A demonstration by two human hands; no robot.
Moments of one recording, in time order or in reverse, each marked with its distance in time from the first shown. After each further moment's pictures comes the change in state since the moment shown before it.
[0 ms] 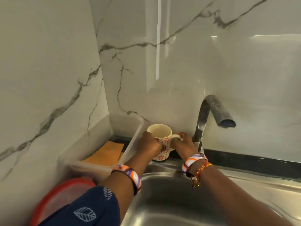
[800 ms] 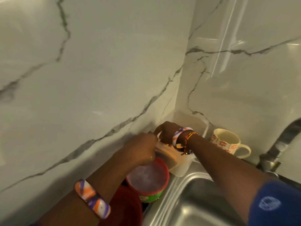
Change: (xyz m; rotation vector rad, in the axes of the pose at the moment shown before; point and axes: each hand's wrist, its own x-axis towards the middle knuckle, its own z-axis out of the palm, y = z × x) left_hand -0.098 -0.121 -0.176 0.635 0.021 0.196; right_hand -0.068 -0.114 0.164 -0.857 -0.686 -0.603
